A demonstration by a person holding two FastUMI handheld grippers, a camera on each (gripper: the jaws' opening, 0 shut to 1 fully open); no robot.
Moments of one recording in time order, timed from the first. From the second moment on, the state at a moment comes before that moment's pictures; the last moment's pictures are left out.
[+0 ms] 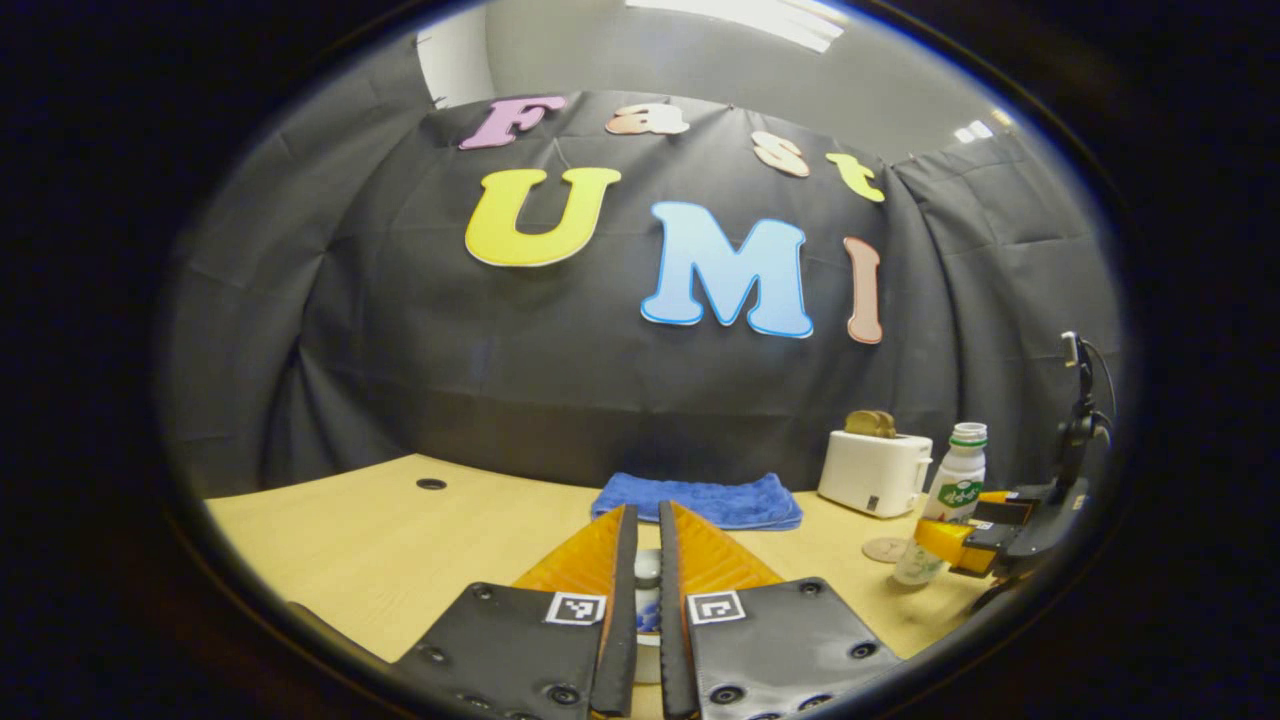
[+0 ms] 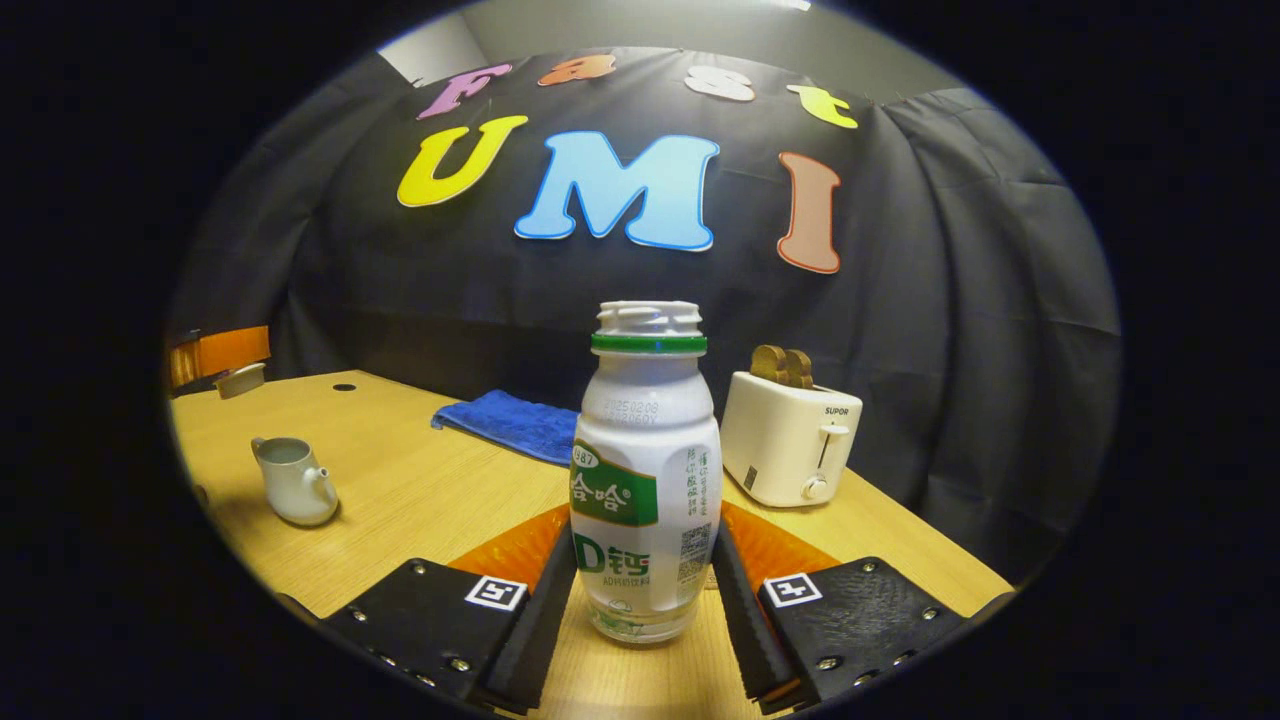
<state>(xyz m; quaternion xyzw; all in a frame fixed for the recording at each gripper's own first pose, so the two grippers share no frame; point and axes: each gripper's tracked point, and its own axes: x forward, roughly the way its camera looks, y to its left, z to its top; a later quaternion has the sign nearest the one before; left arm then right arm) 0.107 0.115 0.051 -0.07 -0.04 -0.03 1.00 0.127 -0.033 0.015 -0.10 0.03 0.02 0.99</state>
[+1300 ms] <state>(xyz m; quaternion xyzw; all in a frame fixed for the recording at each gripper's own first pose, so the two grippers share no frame) -0.079 0.142 0.035 -0.05 -0.05 -0.05 1.00 0.117 0.093 0.002 -0.44 0.03 0.07 0.90</state>
